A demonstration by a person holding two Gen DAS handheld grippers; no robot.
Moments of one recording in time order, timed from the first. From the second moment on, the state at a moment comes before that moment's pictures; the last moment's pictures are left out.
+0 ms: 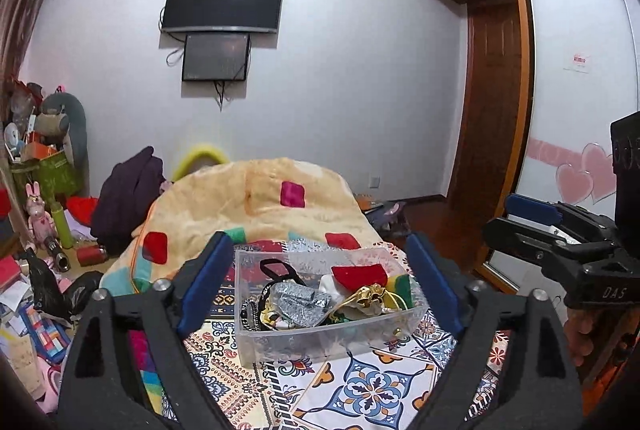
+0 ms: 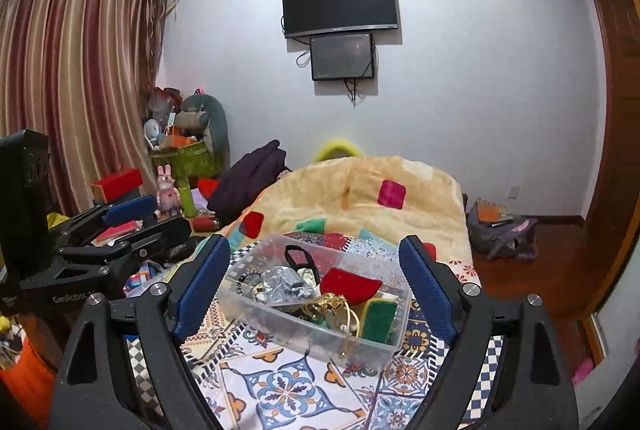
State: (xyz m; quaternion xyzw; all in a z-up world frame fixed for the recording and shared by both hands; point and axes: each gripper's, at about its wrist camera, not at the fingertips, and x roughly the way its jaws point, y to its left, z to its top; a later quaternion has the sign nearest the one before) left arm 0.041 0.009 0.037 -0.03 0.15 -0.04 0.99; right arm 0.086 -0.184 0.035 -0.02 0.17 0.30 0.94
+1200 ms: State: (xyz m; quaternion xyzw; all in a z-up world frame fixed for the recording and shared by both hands) left arm 0.030 -0.001 0.026 -0.01 0.15 -0.03 0.99; right arm 0.070 -0.197 0.023 -0.01 0.16 0.29 0.94
